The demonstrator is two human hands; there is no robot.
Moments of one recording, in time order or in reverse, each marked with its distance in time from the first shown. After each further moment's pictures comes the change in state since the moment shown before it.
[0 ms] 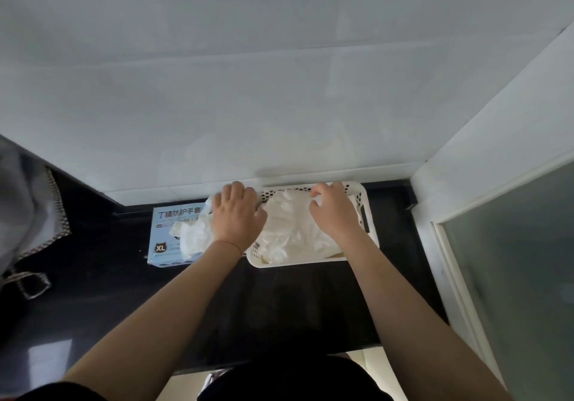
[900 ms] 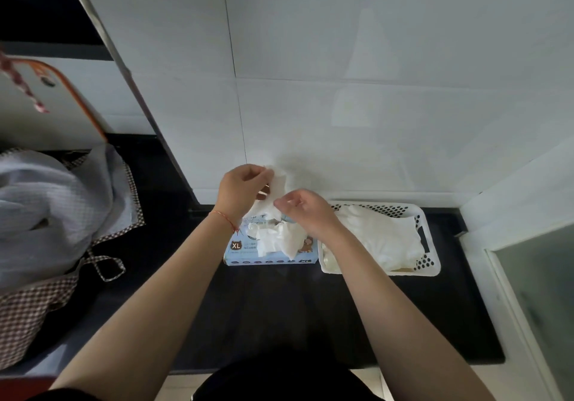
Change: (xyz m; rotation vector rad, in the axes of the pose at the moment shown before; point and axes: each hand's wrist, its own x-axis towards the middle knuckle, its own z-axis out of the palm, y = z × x) left_hand 0.007 -0.130 -0.131 -1.218 -0.080 -0.509; right_hand -0.037 -0.189 0.062 0.449 -0.226 -0.107
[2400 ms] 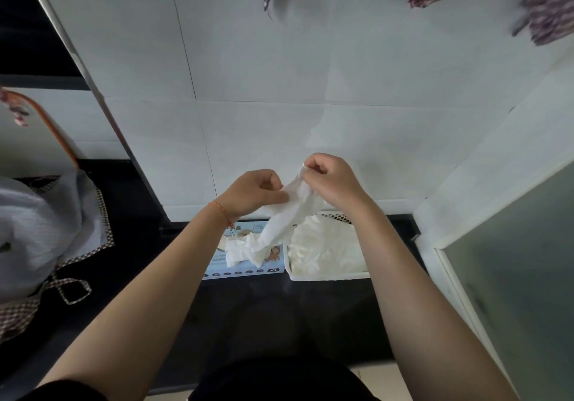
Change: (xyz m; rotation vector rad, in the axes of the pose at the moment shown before) left_hand -0.026 0.054 0.053 0.249 -0.477 0.210; right_hand -0.058 -0.054 -0.115 -0.063 0.280 -0.205
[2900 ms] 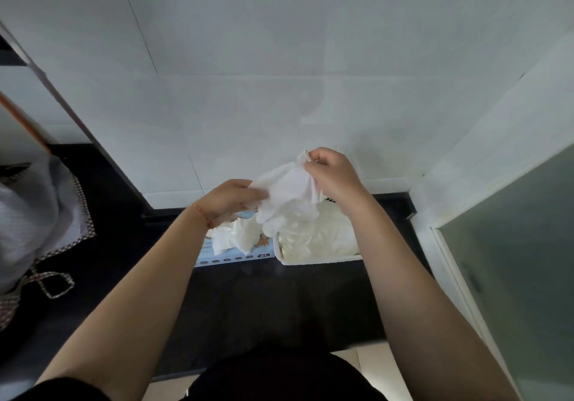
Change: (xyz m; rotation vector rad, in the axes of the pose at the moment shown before) left_hand 0.009 -0.053 0.009 -0.260 -0.147 -0.296; right_hand 0.011 0.052 -0.001 0.130 0.034 0.209
